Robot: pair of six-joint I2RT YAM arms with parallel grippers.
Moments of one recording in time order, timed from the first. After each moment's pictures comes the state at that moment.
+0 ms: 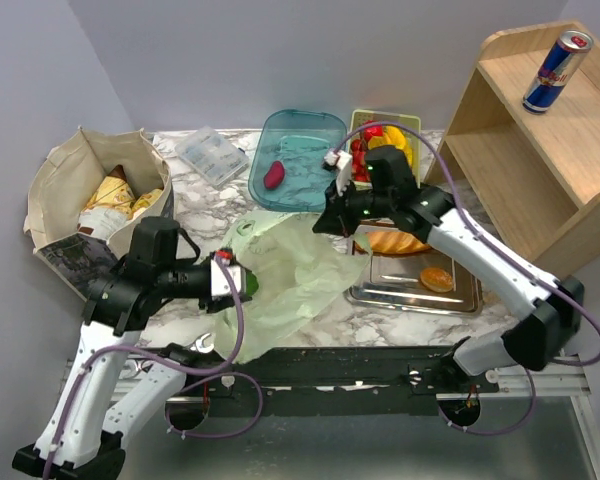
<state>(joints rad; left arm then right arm) -0.31 0.77 1.11 -1.10 0.90 0.89 0.67 1.49 1.38 -0.54 -0.52 -0.06</state>
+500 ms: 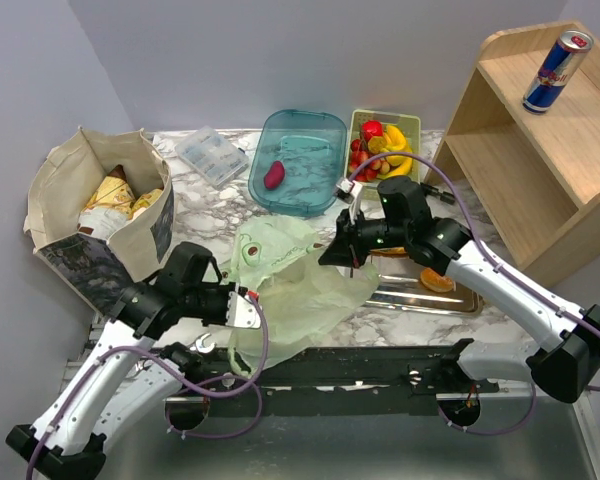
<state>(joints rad) -0.53 0.68 0.80 -1.10 0.57 1.10 0.72 1.24 1.12 -0.43 -0.62 0.14</state>
